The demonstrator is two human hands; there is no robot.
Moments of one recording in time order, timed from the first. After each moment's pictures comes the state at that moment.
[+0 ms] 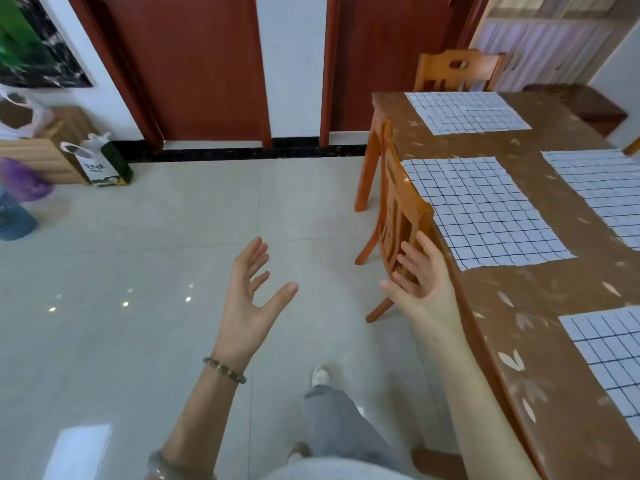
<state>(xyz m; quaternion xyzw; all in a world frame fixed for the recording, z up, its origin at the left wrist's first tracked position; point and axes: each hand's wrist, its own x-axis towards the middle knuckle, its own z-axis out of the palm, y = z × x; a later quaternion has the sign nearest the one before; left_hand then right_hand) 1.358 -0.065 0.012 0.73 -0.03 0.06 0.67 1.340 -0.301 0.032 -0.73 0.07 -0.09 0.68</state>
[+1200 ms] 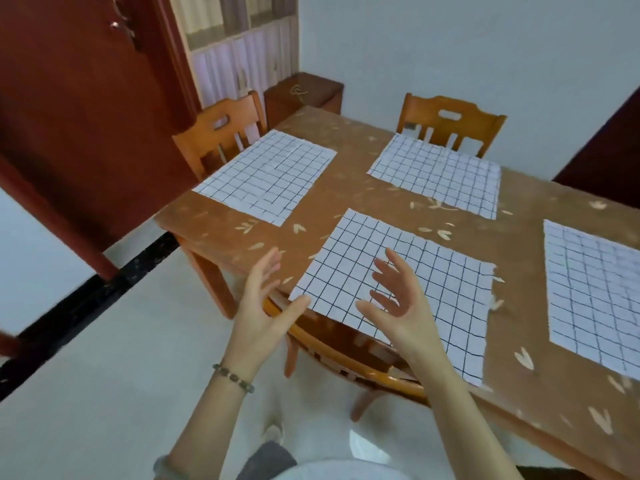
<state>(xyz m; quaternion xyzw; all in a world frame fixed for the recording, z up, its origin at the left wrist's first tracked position) 1.938 -0.328 0.023 0.64 -0.41 -0.25 0.59 1.752 -0.430 0.038 -0.67 0.37 -0.34 0.55</state>
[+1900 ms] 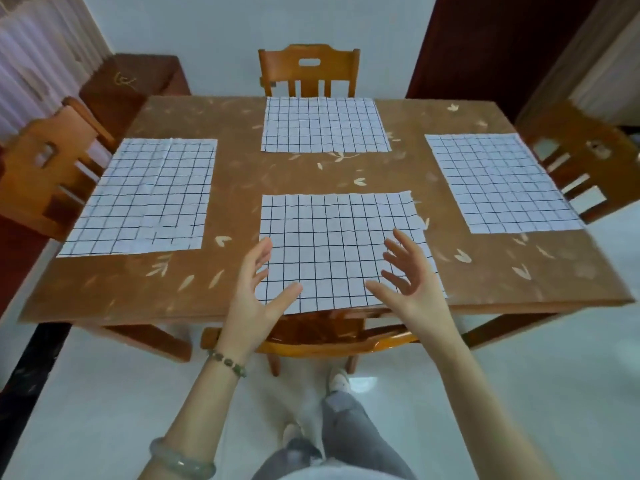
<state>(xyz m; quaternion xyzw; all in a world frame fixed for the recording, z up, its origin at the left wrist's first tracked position) 1.991 -0.412 0.008 0.53 -0.57 -0.41 0.47 1.753 -0.411 0.026 -0.55 0.55 -0.46 0.44</state>
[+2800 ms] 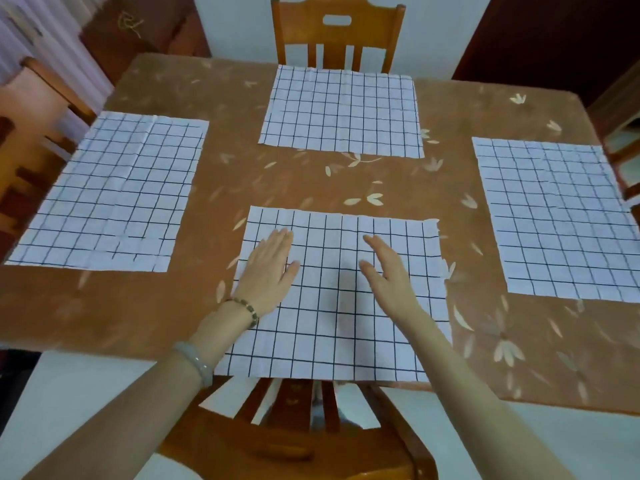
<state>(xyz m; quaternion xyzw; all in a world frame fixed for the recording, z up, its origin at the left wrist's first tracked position) 1.958 -0.638 -0.107 0.64 -0.73 -0.22 0.08 1.720 -0.640 -0.075 -0.62 0.60 -0.27 0.42</state>
